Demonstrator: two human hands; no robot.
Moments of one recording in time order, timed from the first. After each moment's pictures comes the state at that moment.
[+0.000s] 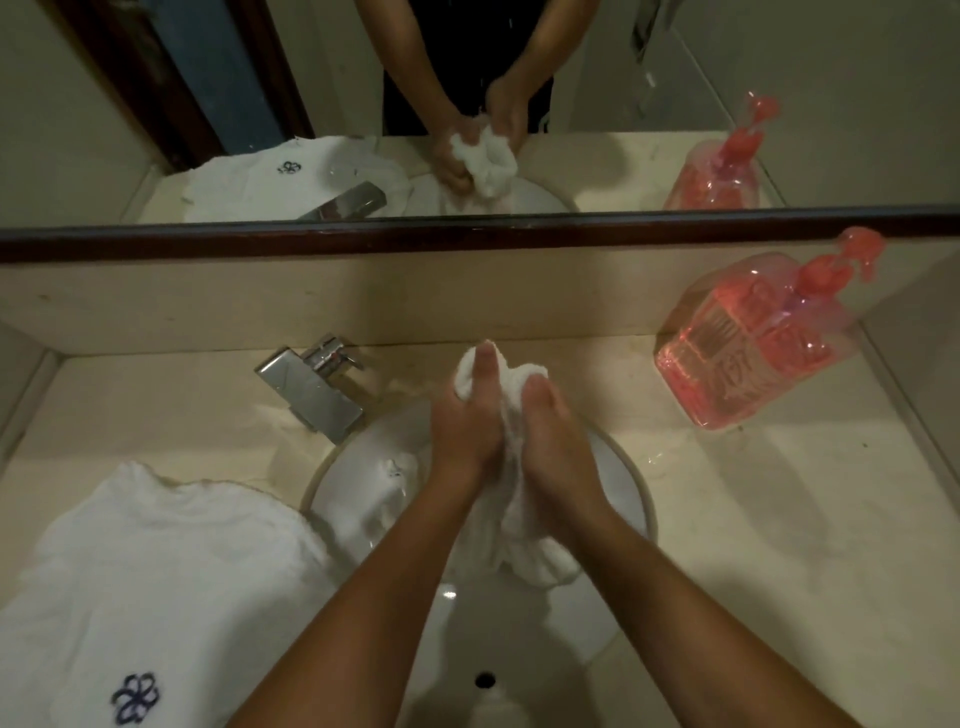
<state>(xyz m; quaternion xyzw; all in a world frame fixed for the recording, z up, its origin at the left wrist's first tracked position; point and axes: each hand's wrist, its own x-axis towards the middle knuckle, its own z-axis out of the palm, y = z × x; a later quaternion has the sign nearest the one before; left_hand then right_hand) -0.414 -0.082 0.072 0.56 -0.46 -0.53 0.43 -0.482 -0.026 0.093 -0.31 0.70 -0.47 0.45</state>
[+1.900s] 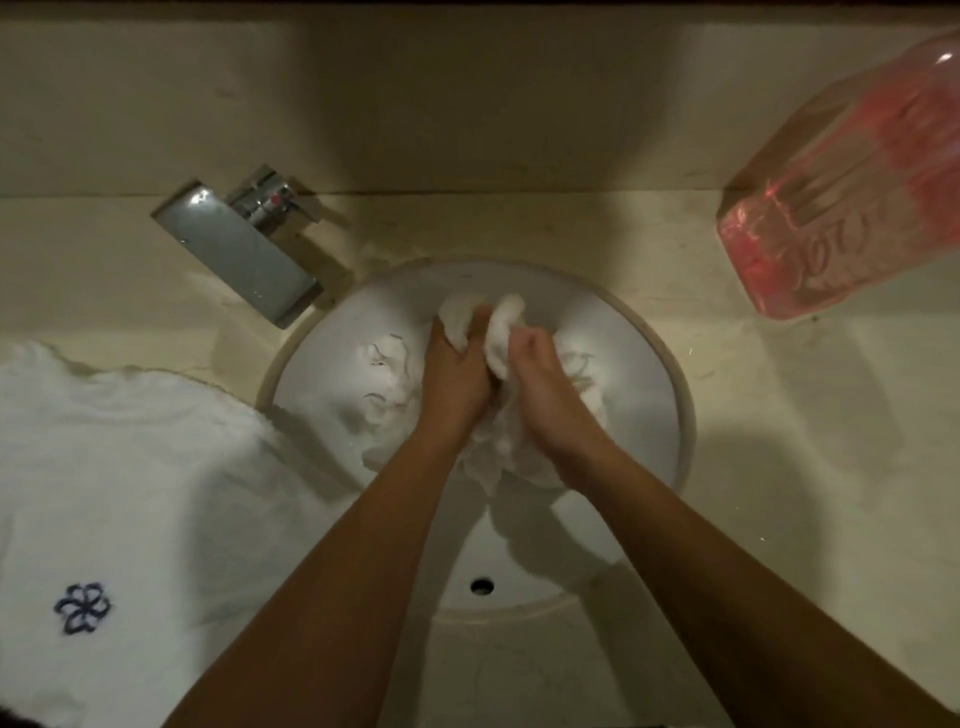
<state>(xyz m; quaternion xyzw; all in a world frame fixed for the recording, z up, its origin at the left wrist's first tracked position) -0.395 -0.074 -0.067 0.63 -0.48 -0.53 0.30 -0.488 -0.023 -0.020 -0.31 0.70 -0.33 0.55</state>
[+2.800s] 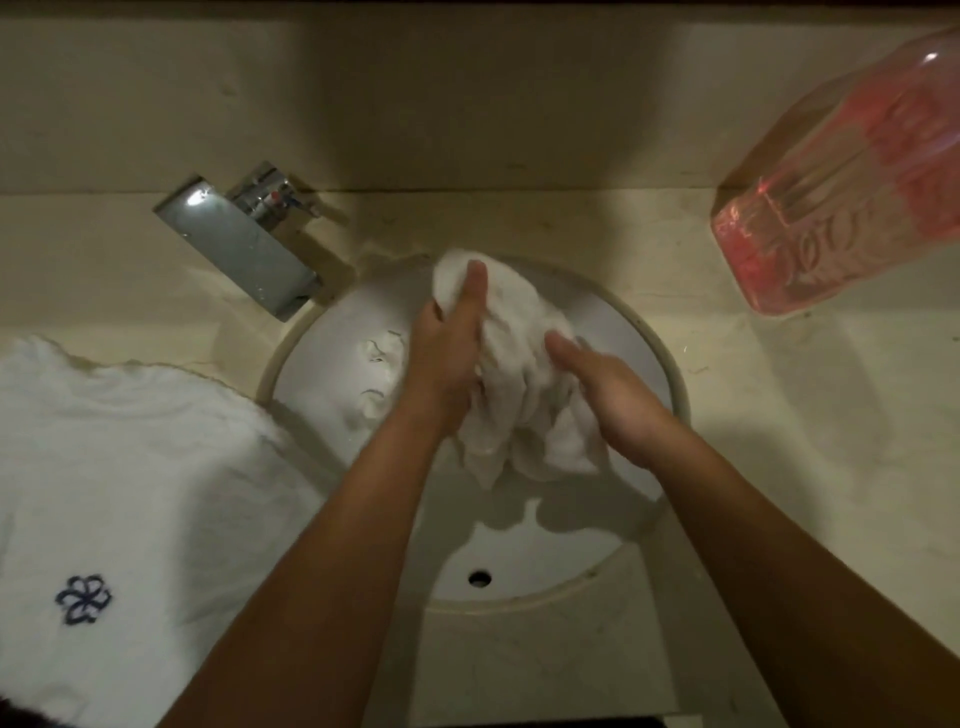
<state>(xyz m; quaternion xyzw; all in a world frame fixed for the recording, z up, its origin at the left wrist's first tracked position) -0.392 -0.077 -0.008 0.59 -0.31 -0.66 0.34 -0.555 -0.008 -0.030 -0.30 0.70 -0.27 0.59</state>
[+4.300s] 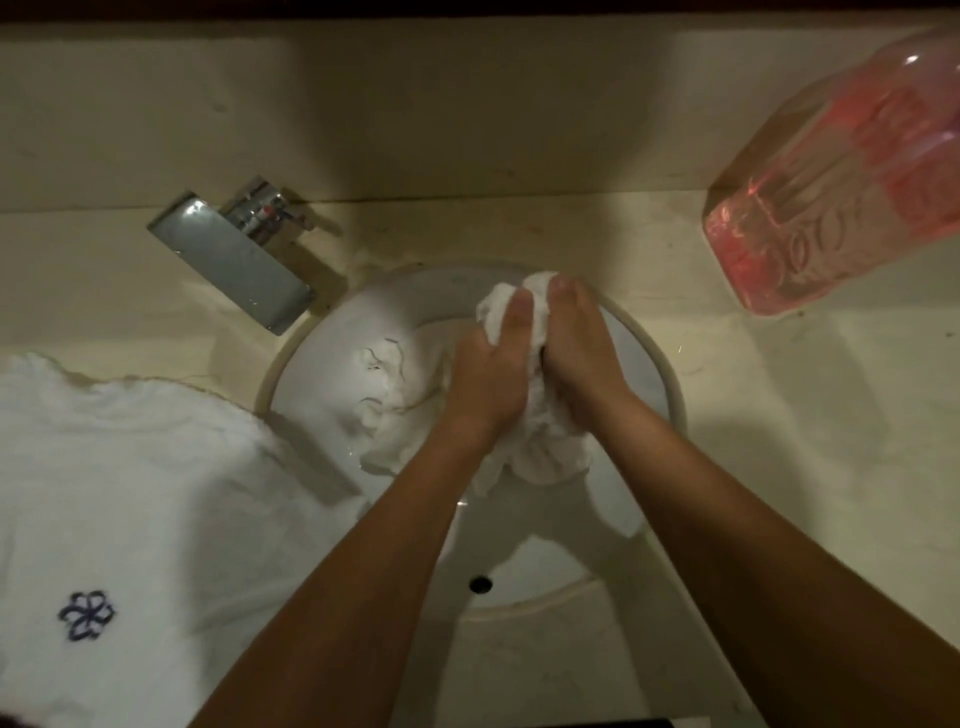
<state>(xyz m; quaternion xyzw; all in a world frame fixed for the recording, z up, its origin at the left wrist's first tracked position) -0.420 -0.057 -0.010 0.61 -0.47 -0.57 0.30 -0.515 -0.050 -0.011 -0.35 0.76 -0.36 0.41</state>
